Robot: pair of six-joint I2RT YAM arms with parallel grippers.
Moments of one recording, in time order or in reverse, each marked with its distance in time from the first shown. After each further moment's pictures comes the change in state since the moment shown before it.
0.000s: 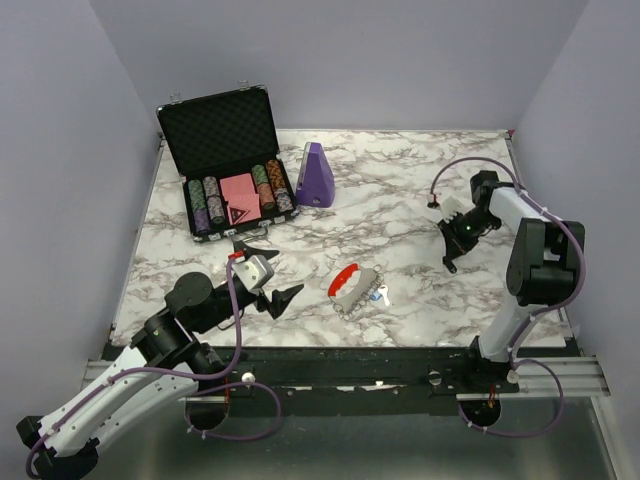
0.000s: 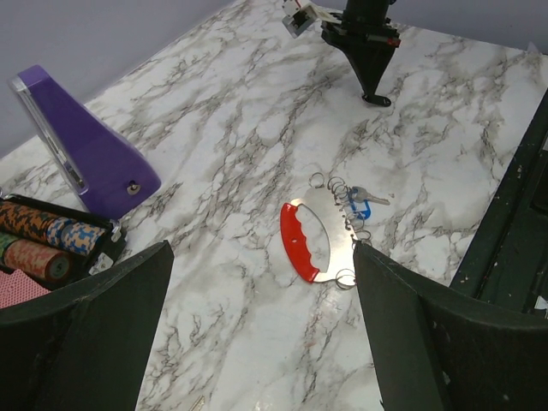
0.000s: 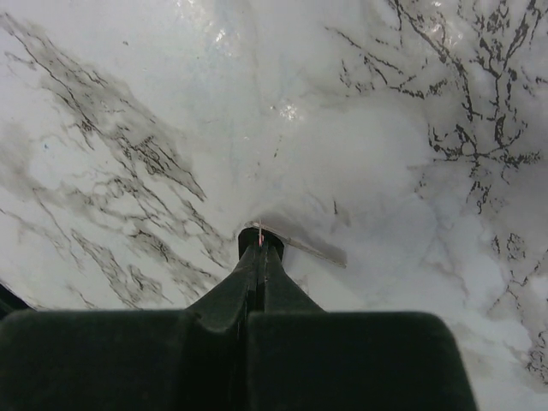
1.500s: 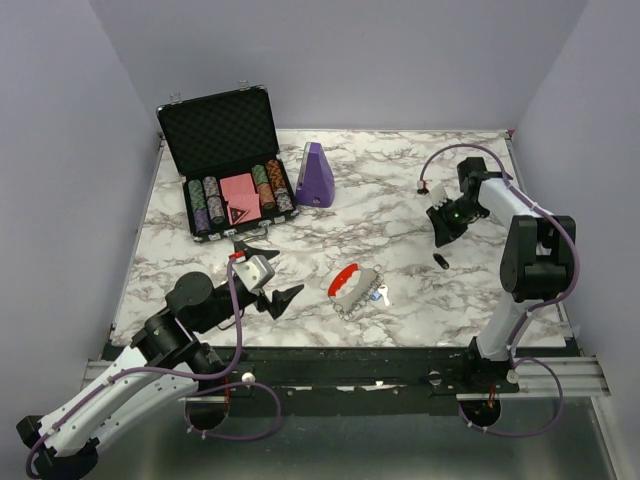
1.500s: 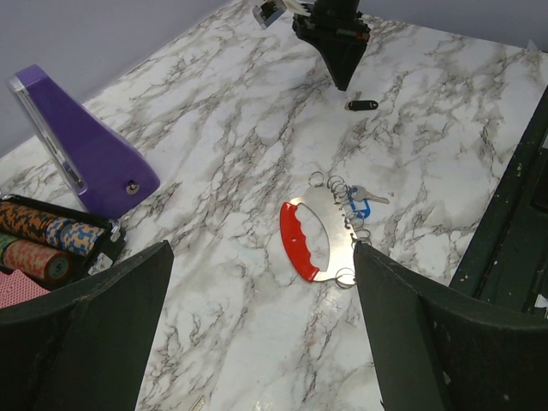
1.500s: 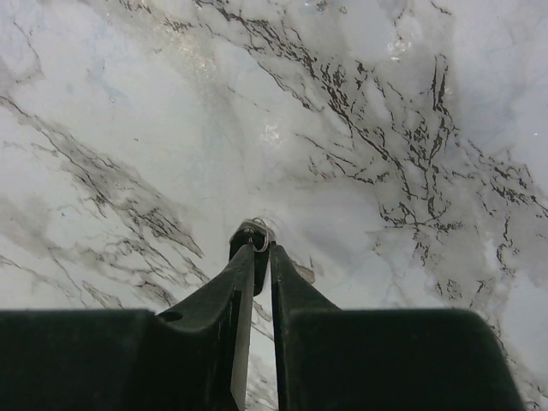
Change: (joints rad) left arm 0.000 0.003 0.000 0.000 0.007 0.003; right arm 0.089 0.040 0.106 0.047 0.029 0.108
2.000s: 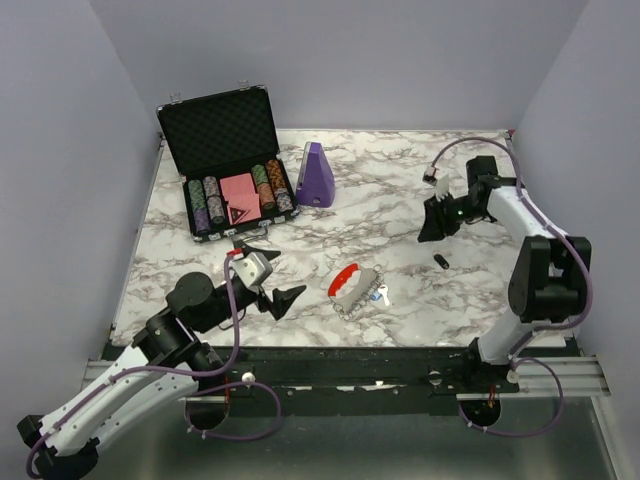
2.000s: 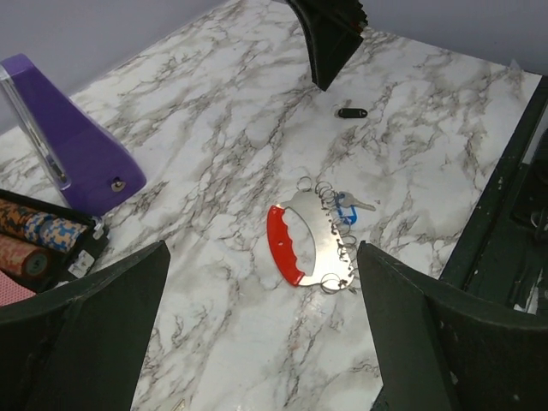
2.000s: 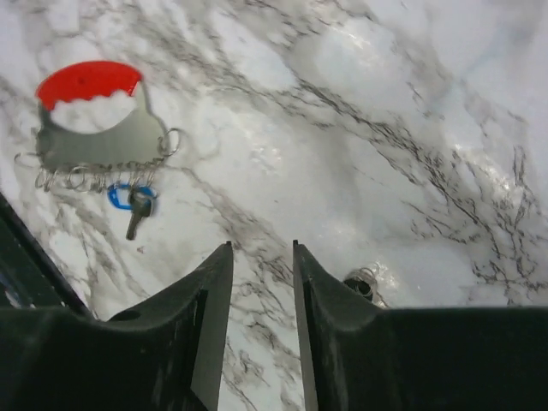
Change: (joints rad) left arm 0.000 -0.008 -0.008 0.014 0.004 -0.044; right arm -0.004 -0.099 -0.037 0.025 -0.264 0.133
